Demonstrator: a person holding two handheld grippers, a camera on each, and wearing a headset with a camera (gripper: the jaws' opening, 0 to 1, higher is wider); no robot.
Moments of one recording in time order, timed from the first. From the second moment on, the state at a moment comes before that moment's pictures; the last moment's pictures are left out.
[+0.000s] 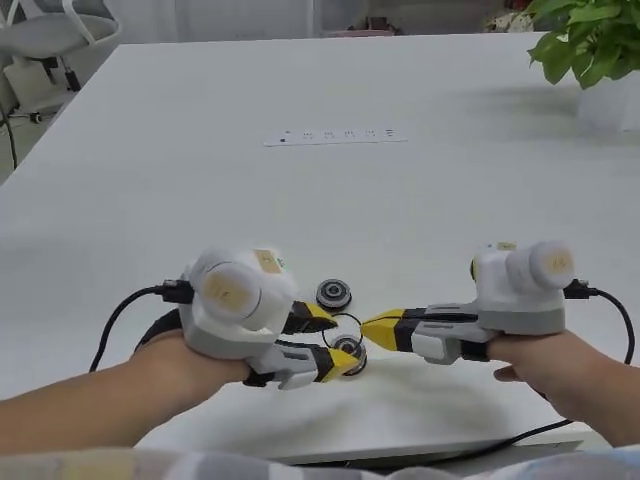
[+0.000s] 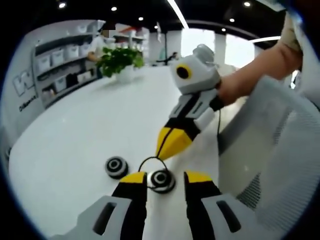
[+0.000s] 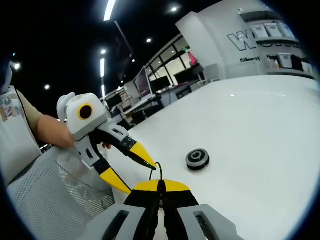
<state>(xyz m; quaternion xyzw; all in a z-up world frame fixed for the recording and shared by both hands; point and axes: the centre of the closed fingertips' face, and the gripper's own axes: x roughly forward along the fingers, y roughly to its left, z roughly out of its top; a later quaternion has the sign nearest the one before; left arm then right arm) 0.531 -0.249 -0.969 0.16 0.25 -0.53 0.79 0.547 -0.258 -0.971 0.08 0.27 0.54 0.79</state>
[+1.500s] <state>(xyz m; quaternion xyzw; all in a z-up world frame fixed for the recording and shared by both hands) 0.538 -0.142 -0.925 0.12 0.24 -0.44 0.86 0.579 -0.207 -0.961 0.05 0.29 0.56 0.77</state>
